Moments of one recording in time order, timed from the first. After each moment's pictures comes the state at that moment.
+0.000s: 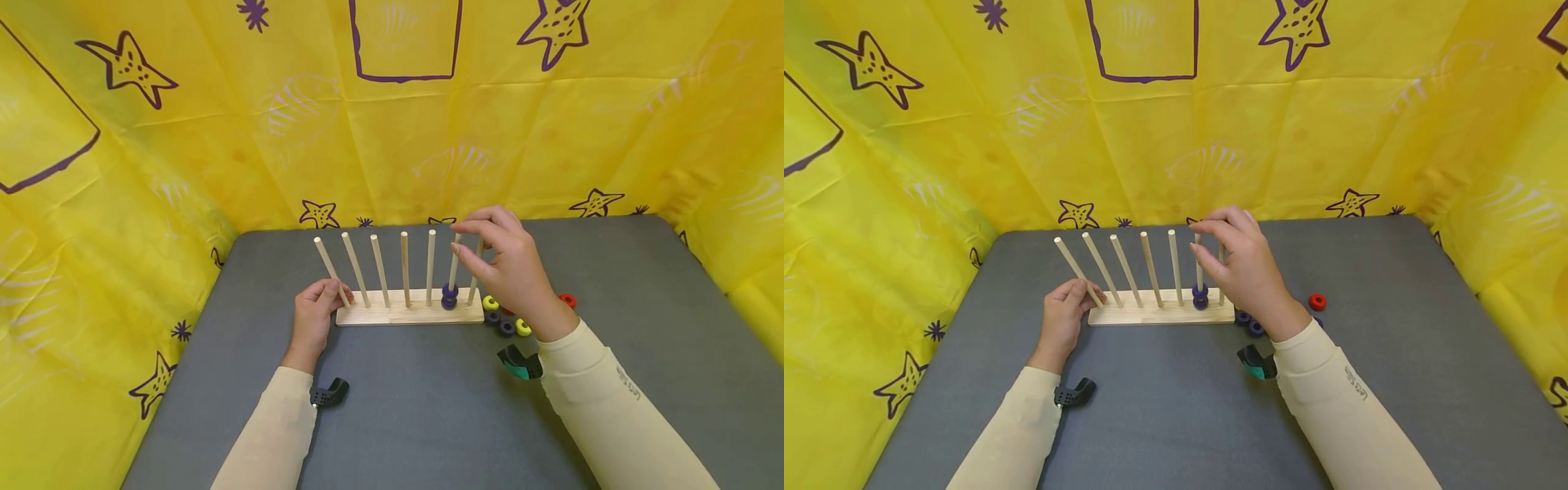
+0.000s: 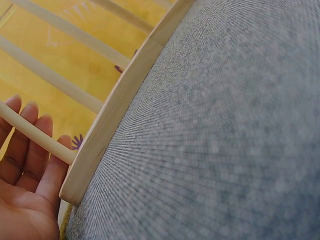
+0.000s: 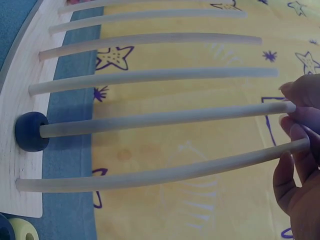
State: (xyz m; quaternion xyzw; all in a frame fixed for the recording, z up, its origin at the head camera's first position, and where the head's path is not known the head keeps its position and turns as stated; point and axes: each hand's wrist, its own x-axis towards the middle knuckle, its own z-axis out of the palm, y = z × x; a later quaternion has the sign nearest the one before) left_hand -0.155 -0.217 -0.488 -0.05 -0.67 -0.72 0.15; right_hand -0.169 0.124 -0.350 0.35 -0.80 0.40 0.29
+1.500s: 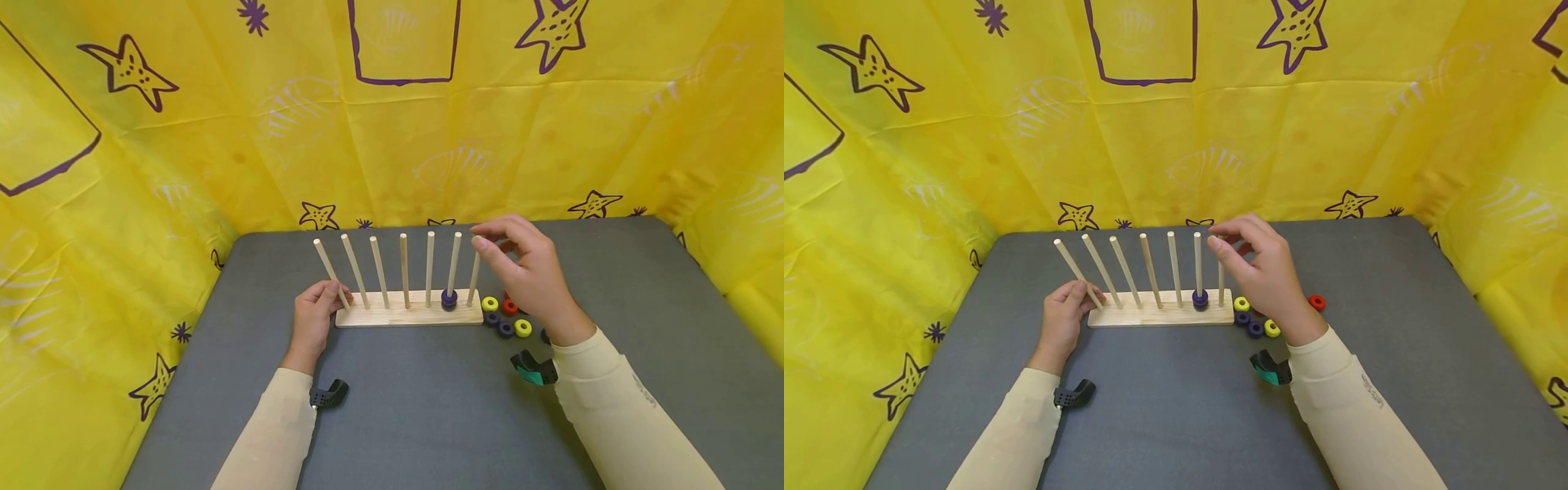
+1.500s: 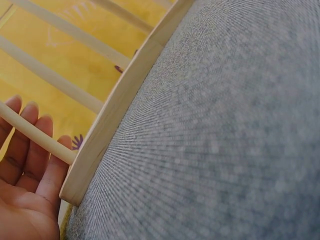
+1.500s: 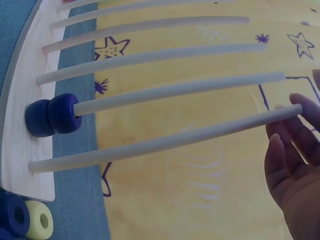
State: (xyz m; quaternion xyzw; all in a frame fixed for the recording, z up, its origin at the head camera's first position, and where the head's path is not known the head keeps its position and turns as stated) left_hand -0.155 -0.217 -0.488 -0.05 -0.67 -0.72 0.15; right_hand -0.160 0.145 -0.353 0.28 -0.77 0.53 0.22
